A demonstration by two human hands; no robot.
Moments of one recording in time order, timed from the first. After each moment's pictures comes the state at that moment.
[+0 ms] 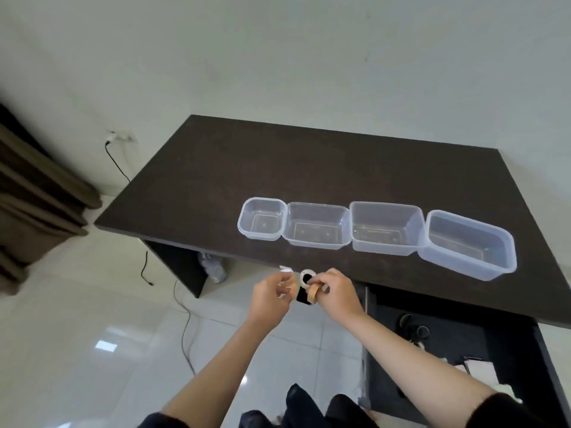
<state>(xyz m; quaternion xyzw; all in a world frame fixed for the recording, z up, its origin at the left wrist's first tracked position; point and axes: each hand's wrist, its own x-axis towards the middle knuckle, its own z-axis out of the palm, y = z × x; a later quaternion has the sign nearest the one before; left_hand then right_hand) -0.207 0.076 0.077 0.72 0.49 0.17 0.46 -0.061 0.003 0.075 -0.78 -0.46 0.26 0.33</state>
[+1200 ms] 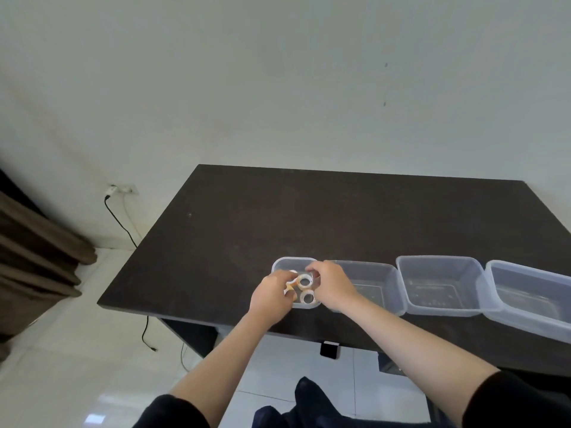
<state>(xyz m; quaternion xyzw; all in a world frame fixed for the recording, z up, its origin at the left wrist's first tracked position) -0.198 0.277 0.096 0.86 0.41 0.08 0.29 -0.059 0.205 0.102 -0.81 -0.48 0.23 0.25</state>
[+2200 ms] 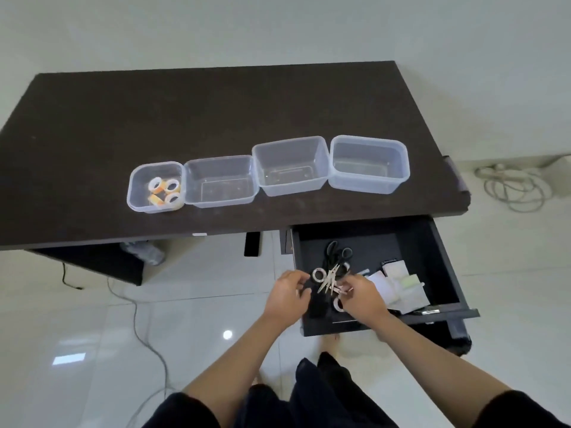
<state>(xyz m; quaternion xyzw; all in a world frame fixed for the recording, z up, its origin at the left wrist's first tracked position) -0.114 -0.055 0.015 0.83 0.32 -0.01 0.46 0.015 -0.193 -0.001 -0.89 -0.26 0.30 0.21</state>
